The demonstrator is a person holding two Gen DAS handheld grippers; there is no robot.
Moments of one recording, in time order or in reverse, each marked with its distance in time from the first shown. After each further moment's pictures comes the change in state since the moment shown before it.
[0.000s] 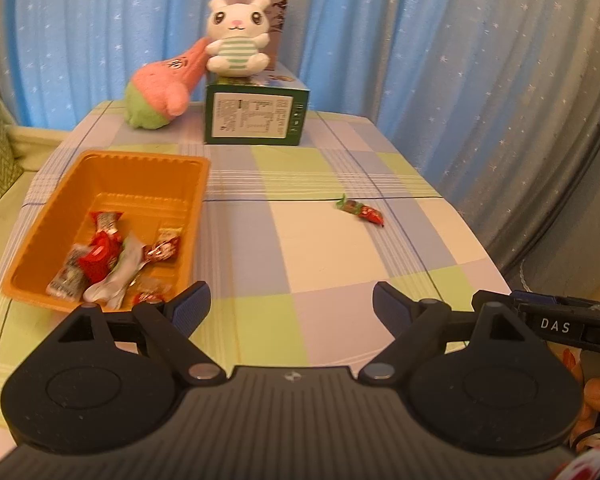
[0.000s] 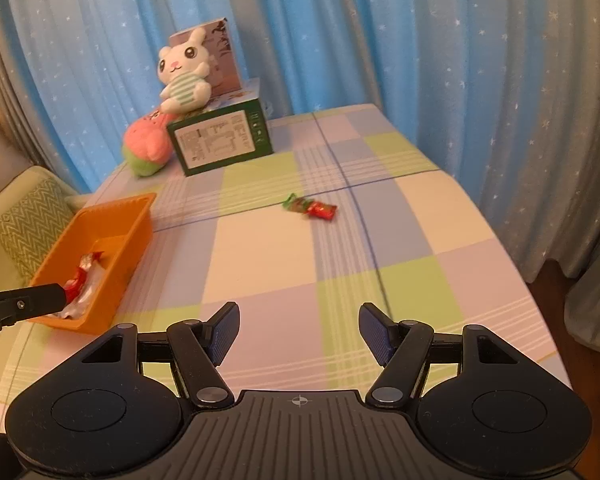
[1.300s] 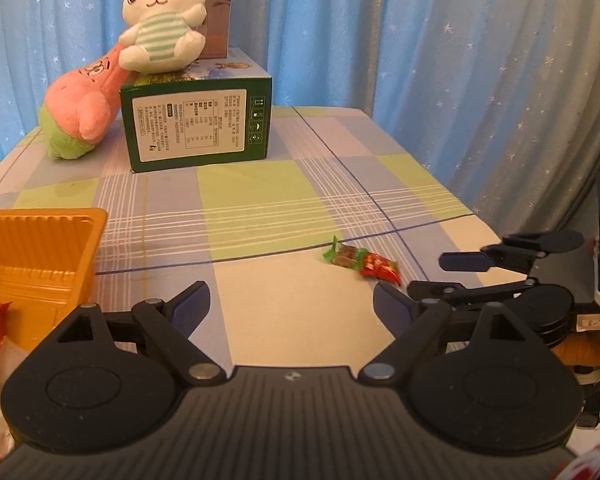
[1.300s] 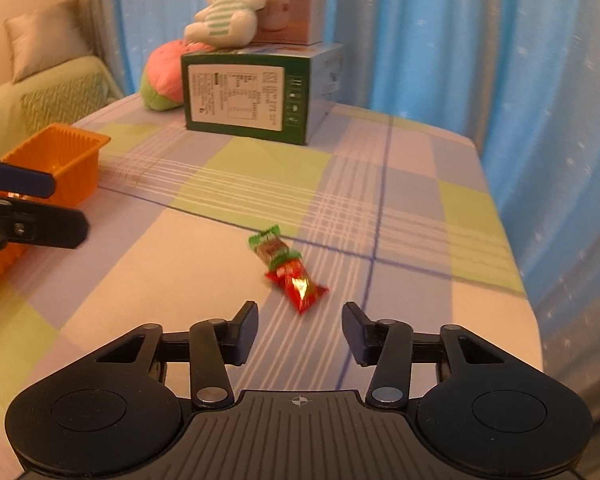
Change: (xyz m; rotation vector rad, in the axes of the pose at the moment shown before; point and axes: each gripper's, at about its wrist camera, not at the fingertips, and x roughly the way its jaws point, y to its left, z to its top) left arm 0.196 -0.040 0.062 0.081 0.009 0.005; right arm 0.223 -0.049 0.082 -0.484 0.062 0.165
